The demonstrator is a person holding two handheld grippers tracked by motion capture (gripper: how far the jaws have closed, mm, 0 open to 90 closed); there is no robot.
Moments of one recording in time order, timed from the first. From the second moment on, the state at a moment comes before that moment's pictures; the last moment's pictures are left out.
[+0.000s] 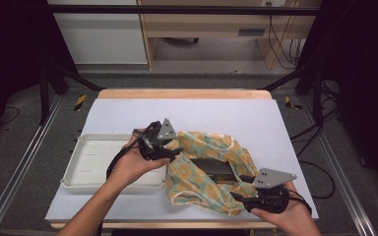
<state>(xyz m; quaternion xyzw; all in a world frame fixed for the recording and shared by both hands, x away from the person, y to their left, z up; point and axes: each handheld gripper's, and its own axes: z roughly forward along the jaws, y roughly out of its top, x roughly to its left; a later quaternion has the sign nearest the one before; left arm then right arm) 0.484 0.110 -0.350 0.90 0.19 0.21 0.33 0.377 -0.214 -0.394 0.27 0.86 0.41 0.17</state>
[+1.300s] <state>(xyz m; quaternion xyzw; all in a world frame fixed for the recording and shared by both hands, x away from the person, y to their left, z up) 0.468 0.116 -0.406 0.90 0.26 0.19 0.30 0.445 -0.220 -0.403 0.34 0.84 0.37 0.21</state>
